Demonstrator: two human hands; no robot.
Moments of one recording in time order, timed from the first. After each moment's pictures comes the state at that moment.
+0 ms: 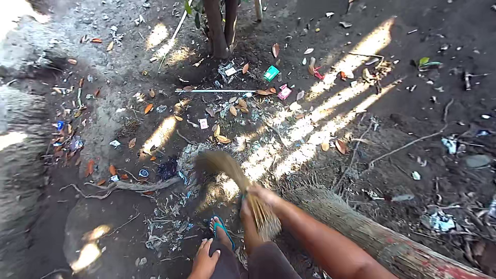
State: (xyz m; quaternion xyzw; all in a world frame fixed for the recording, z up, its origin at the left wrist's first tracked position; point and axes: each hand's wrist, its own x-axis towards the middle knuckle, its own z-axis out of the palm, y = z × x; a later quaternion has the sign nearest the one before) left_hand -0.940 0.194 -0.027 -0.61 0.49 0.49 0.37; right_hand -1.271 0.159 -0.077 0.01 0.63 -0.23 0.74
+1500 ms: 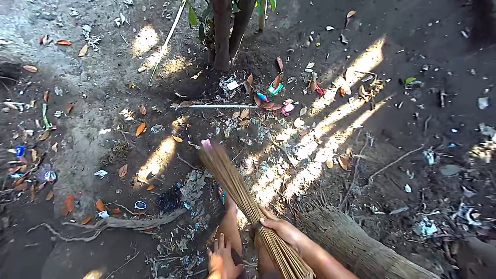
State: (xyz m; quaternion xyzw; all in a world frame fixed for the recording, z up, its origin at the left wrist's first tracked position) left_hand -1.008 -0.043 -0.089 -0.38 0.61 0.39 0.57; right_hand -1.250 -0.006 -0.063 0.13 0.60 -0.25 0.75
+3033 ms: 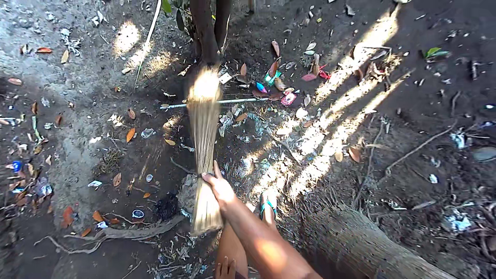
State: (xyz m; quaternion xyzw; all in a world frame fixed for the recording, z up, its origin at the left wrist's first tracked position) left_hand -1.032 -0.001 -0.090 -0.42 0.60 0.40 0.55; right_hand -1.220 -0.185 -0.141 0.18 0.51 -0.52 0.66
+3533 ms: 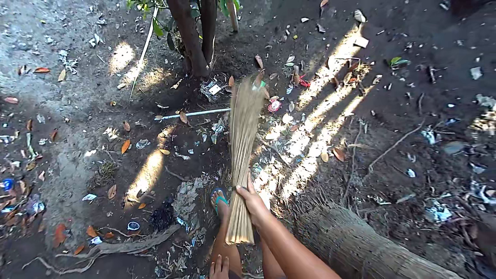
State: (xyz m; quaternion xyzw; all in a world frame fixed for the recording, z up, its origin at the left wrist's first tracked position) left_hand -1.041 -0.008 -0.086 -0.41 0.61 0.37 0.57; right_hand -1.276 -0.072 -0.125 0.19 0.62 -0.50 0.57
